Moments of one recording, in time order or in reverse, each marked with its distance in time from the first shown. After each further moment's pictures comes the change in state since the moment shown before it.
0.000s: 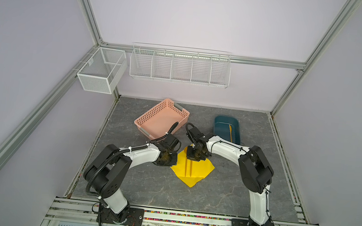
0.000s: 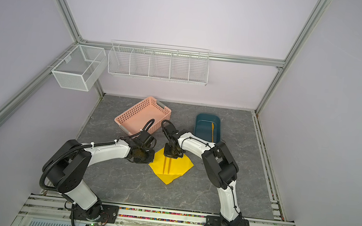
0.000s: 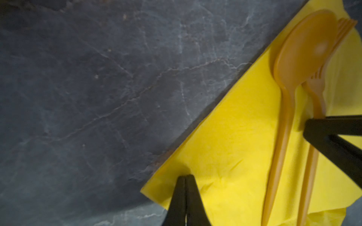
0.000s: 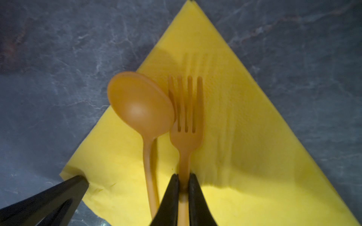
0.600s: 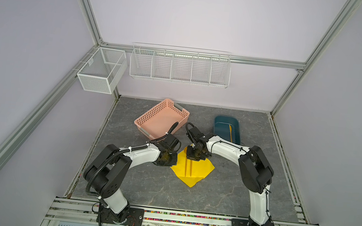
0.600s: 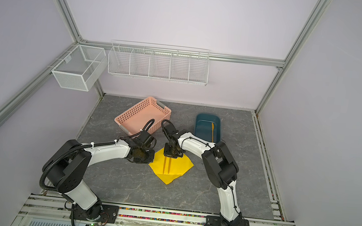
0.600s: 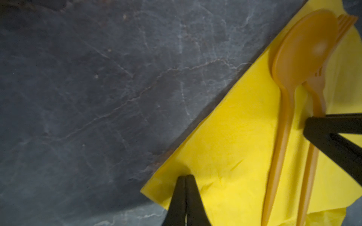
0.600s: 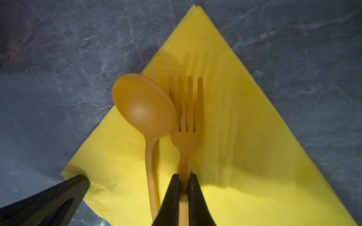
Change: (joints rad) left arm 0.000 0.000 0.000 0.000 0.000 0.000; right arm 0.000 0.000 0.000 0.007 0.000 -0.019
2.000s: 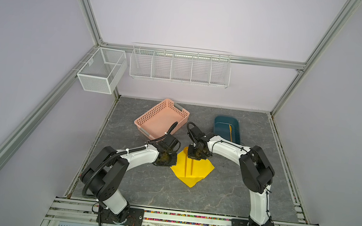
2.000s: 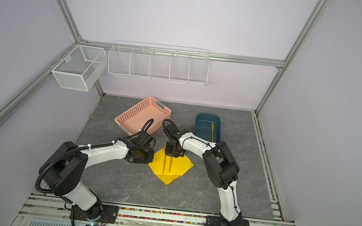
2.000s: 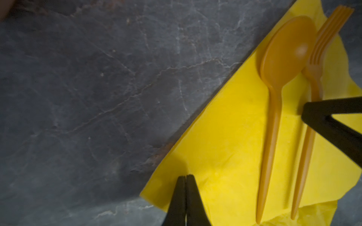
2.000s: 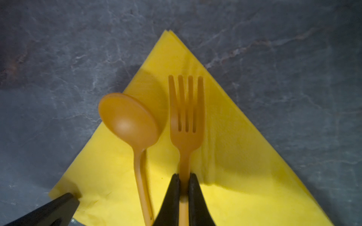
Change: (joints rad) left arm 0.000 -0.028 -0.013 -0.003 -0.002 0.000; right arm -0.013 -0.005 -0.007 0.009 0.033 0.020
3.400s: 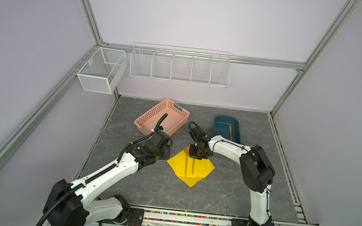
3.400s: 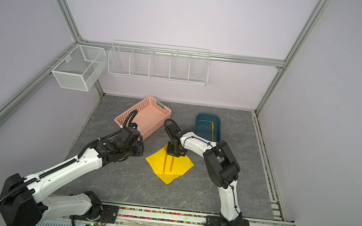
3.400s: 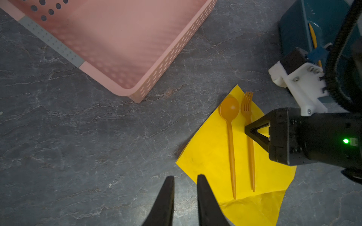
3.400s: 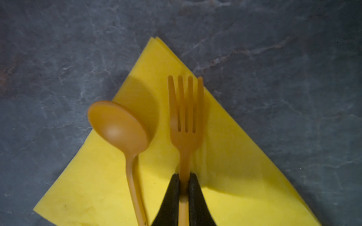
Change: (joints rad) left arm -0.036 -0.435 0.015 -0.139 -0.263 0.020; right arm -0.018 0.000 -0.009 0.008 0.004 0.007
